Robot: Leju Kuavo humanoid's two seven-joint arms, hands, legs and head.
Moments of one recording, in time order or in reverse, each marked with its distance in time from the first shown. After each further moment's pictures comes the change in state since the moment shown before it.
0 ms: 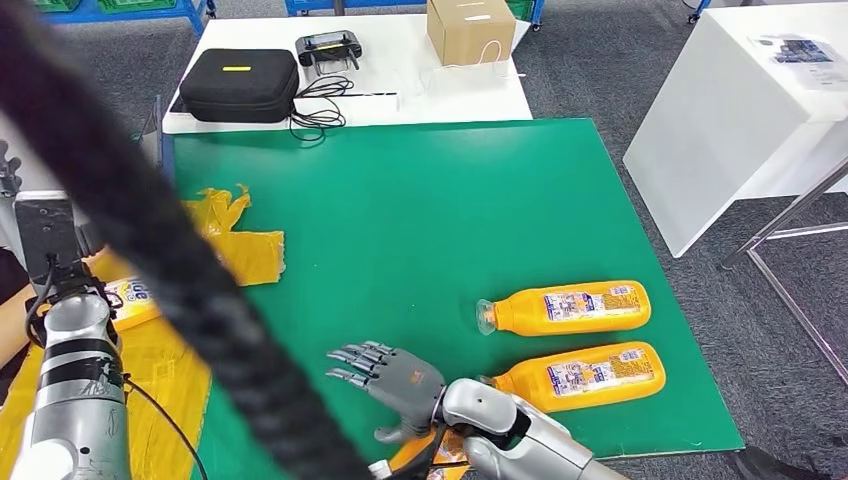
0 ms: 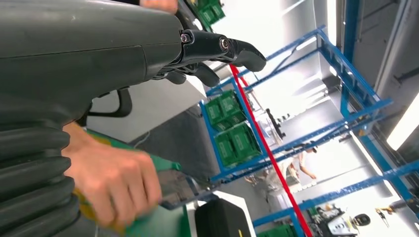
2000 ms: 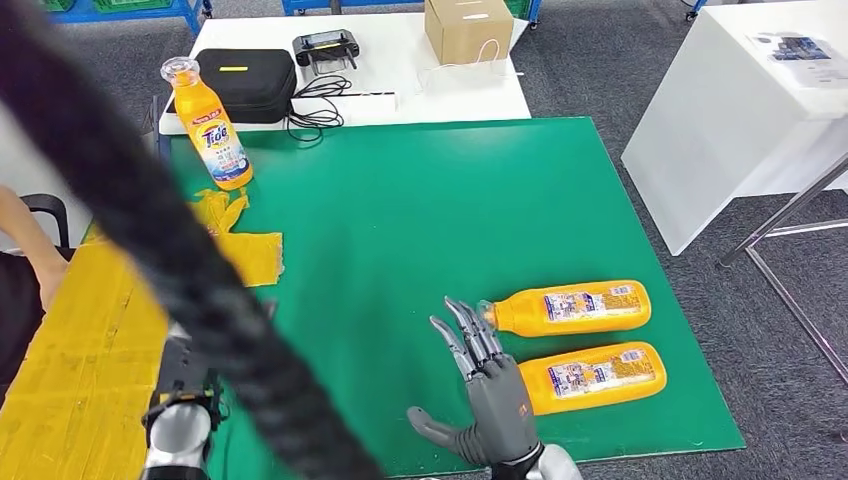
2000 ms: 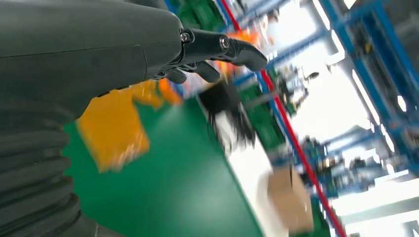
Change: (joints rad) left arm 0.558 -0.177 -0.396 -0.423 0.090 -0.226 -0.052; right arm 0.571 0.070 -0.436 -0.609 0.077 -0.238 0.097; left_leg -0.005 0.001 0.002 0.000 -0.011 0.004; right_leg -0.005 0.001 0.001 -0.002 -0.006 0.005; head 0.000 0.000
